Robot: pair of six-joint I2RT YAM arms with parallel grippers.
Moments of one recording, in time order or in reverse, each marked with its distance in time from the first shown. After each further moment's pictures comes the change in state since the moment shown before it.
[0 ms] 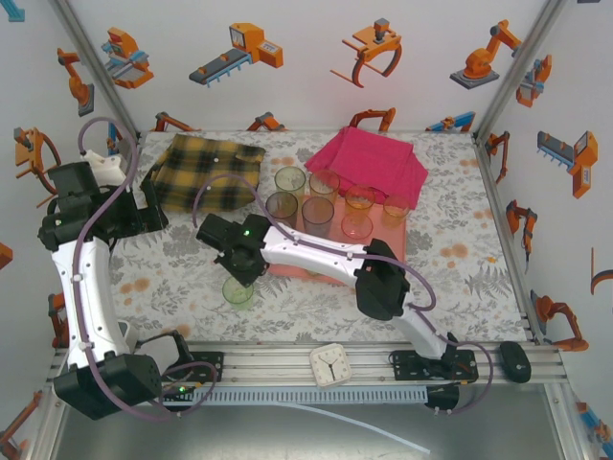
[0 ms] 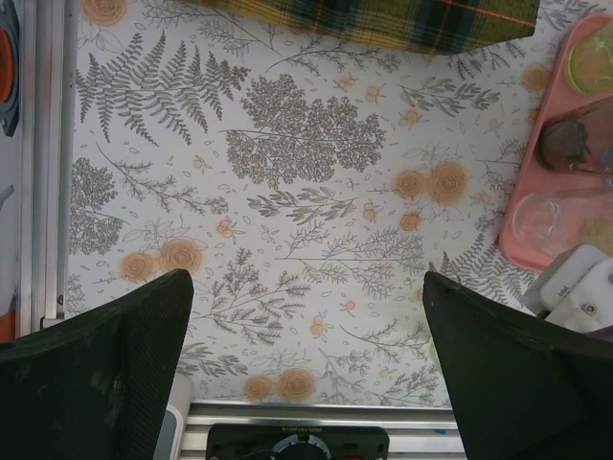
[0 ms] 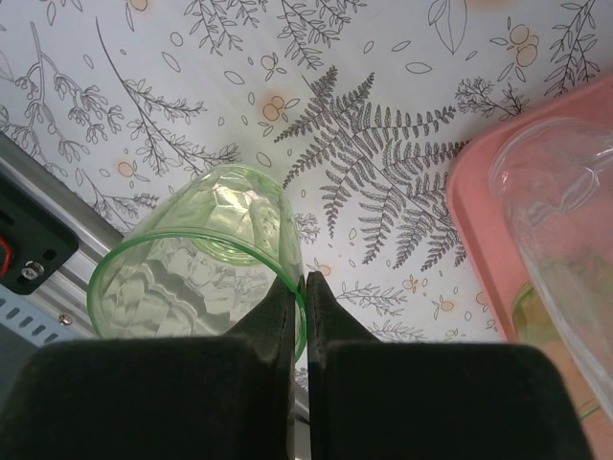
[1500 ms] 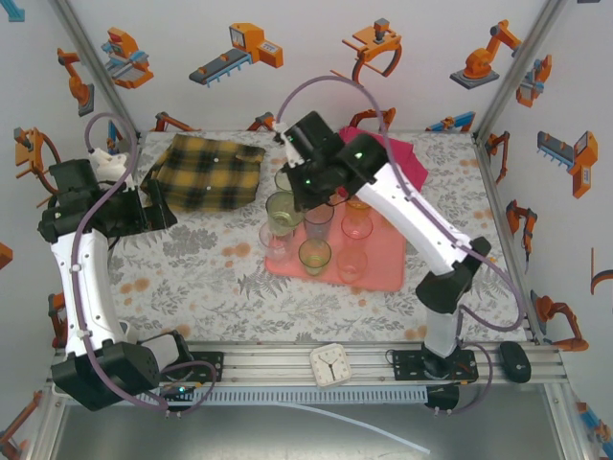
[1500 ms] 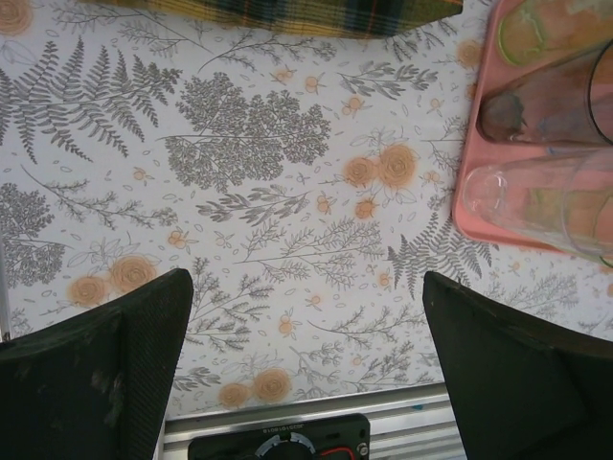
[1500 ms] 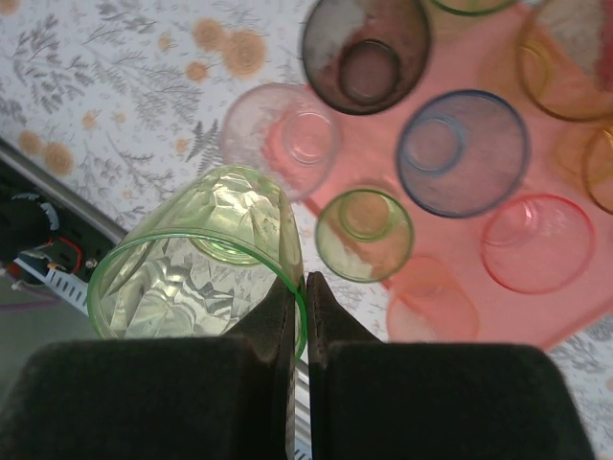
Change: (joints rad) left arm 0.010 0.046 0.013 -0.026 0.161 0.046; right arm -0.360 -0.388 0.106 -0.218 -0.045 -0.023
